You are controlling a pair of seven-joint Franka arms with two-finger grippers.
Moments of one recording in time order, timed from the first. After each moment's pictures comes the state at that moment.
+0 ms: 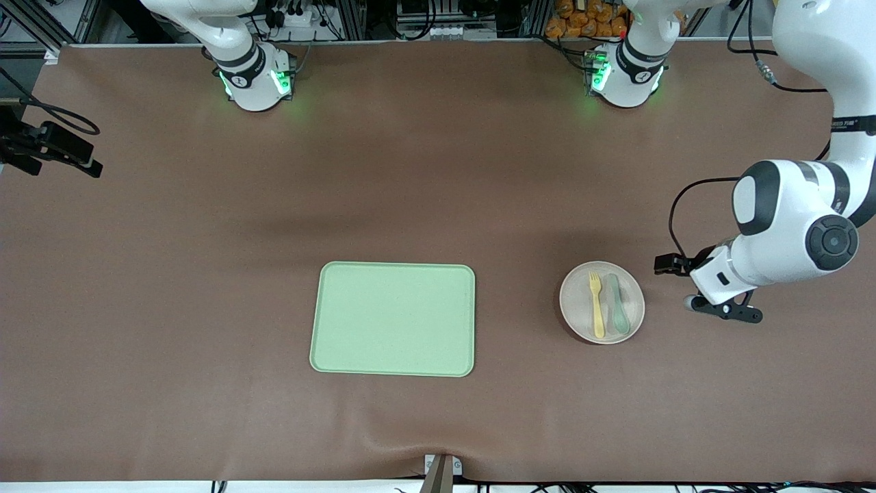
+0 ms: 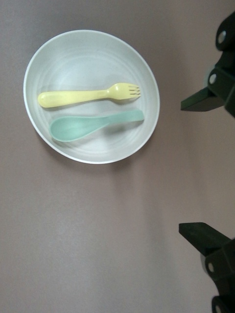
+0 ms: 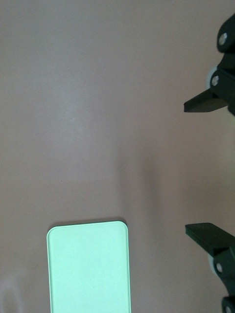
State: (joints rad) left arm 0.07 0.41 -0.15 -1.75 -0.01 2.03 0.16; right arm -0.02 0.01 -0.01 -1.46 0.04 1.45 0.06
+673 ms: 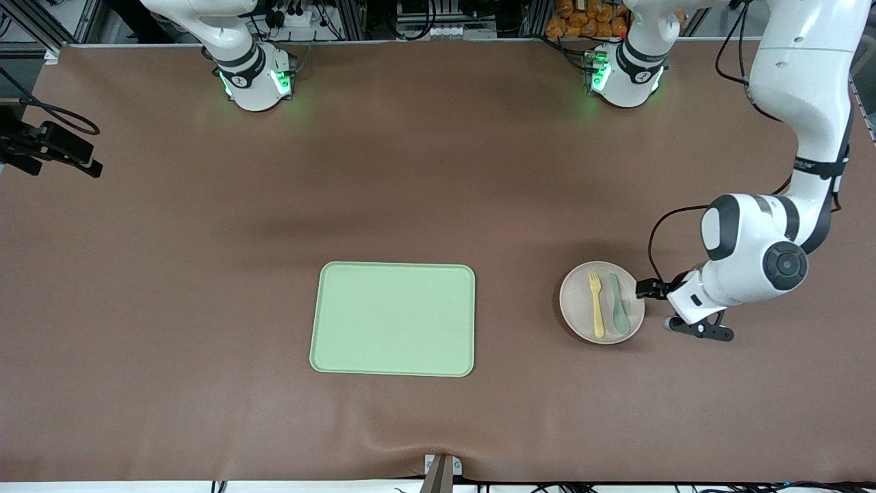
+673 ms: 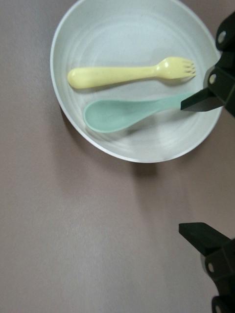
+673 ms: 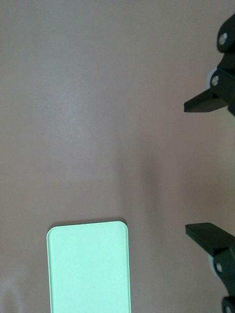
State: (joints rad) left arm 0.07 0.58 -0.15 -1.76 -0.01 2.26 0.16; right arm -0.02 0.01 -0.01 -1.46 0.04 1.45 0.06
